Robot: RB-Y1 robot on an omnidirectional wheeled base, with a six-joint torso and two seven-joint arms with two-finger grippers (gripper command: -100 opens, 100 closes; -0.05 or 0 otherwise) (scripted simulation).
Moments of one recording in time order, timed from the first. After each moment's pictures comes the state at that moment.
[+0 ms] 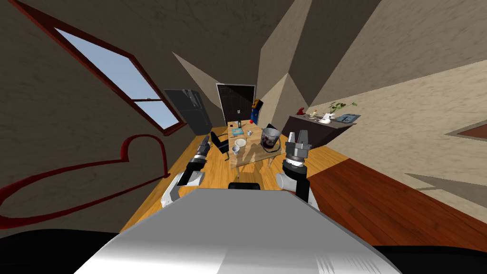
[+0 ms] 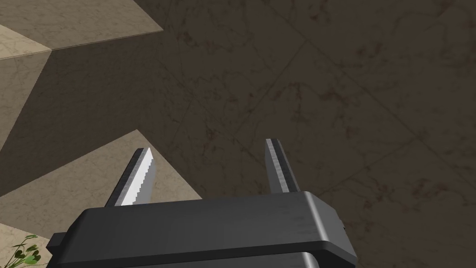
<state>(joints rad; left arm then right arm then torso) 0.41 0.26 0.07 -2.15 -0.04 -0.12 -0.06 0.46 0.01 -0.01 -2.28 -0.03 -0.63 0.14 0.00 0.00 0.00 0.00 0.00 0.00</state>
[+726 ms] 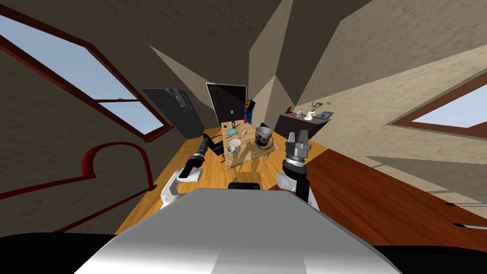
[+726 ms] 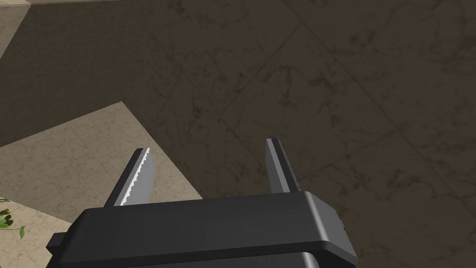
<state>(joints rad) 0.34 0.29 0.14 -2.08 -0.06 0.10 -0.07 0.46 0.01 -0.01 -2.28 -0.03 -0.63 0.14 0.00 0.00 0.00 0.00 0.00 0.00</state>
